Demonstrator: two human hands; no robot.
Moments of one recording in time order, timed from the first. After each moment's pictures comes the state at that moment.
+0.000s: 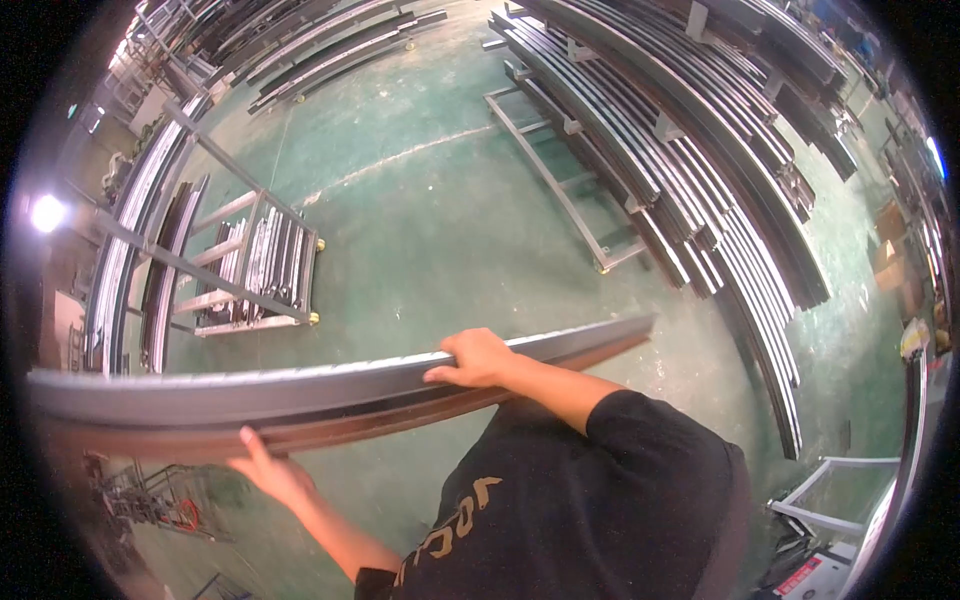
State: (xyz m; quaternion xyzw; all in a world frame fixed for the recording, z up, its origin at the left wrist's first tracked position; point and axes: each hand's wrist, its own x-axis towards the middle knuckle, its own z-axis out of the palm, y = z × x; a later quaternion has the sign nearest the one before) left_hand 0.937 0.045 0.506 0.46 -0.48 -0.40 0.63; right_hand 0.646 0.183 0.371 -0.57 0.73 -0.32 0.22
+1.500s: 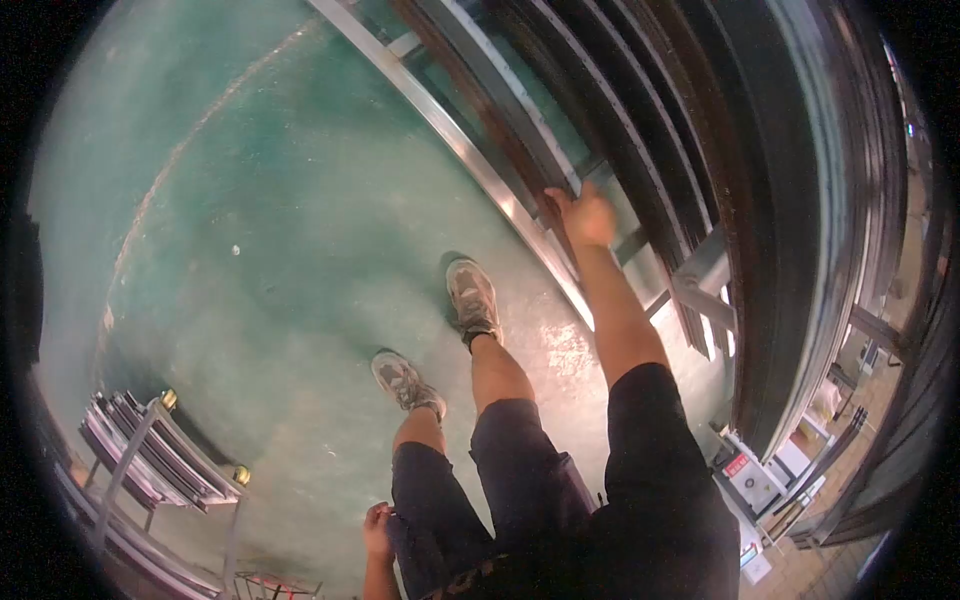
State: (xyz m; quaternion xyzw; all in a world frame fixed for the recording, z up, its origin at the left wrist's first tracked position) left_hand 0.318 -0.368 -0.137 0.67 -0.45 -0.55 -0.23; right_hand -0.330 -0.067 -0.325 0.04 1.00 0.02 0.03
